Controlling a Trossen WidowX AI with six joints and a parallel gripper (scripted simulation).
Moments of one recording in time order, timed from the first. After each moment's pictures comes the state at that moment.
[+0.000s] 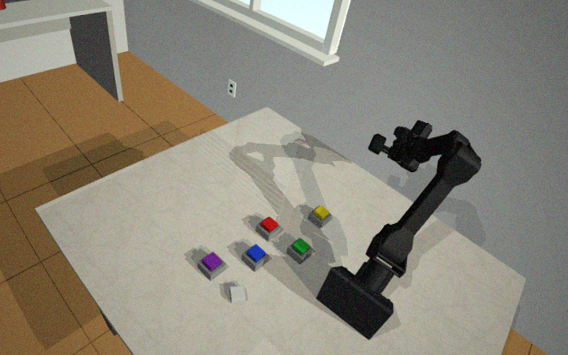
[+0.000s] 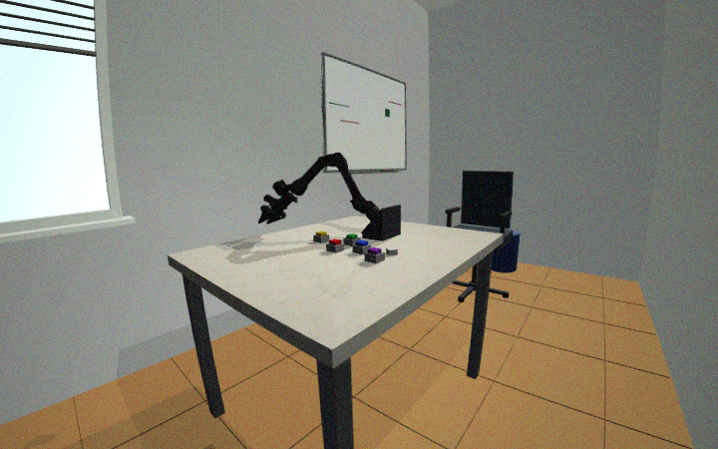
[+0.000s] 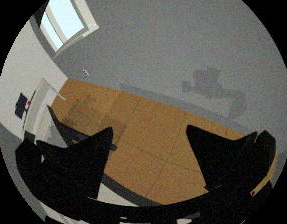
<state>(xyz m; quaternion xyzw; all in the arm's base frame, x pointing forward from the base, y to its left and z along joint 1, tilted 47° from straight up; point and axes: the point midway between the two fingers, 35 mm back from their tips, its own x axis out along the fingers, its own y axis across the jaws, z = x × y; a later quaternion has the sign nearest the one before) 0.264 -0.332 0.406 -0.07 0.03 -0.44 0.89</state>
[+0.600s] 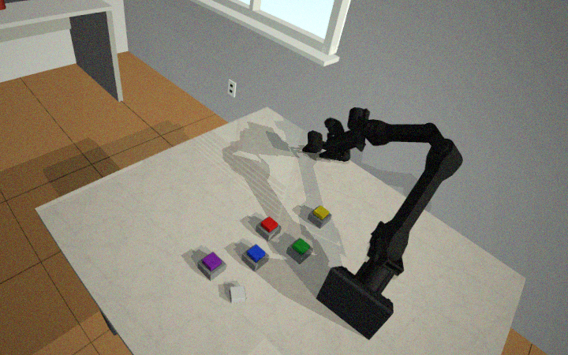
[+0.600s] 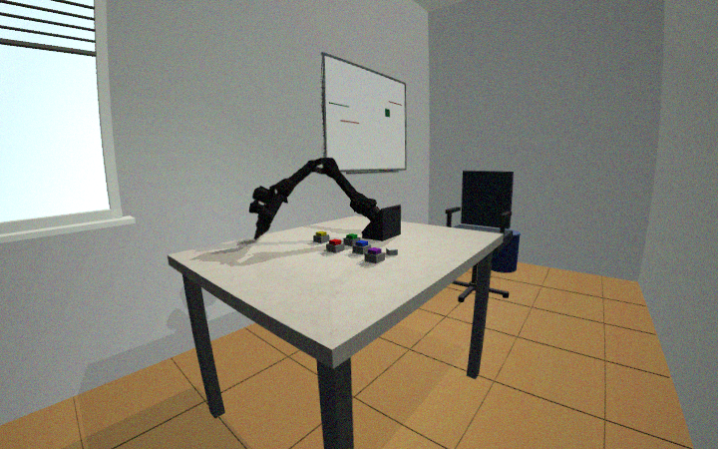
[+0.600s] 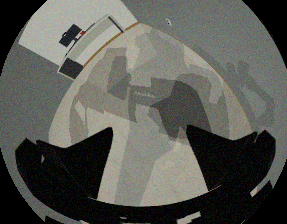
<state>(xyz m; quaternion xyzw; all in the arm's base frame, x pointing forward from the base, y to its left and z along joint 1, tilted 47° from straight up) 0.422 -0.172 0.259 -0.10 0.29 -0.17 0.94</state>
